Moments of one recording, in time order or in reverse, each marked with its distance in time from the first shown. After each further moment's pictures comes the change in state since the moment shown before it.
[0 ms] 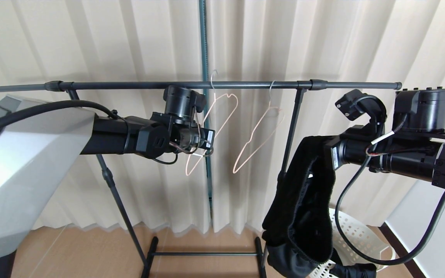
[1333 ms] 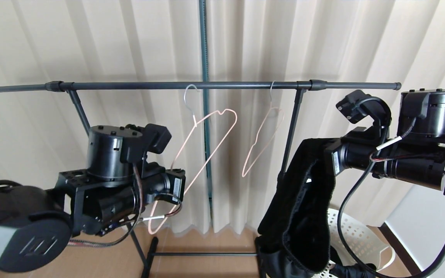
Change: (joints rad) left arm -0.100 -0.526 0.925 -0.432 -0.011 -0.054; right arm 0.057 -0.051 0.041 0.000 -0.056 -0.001
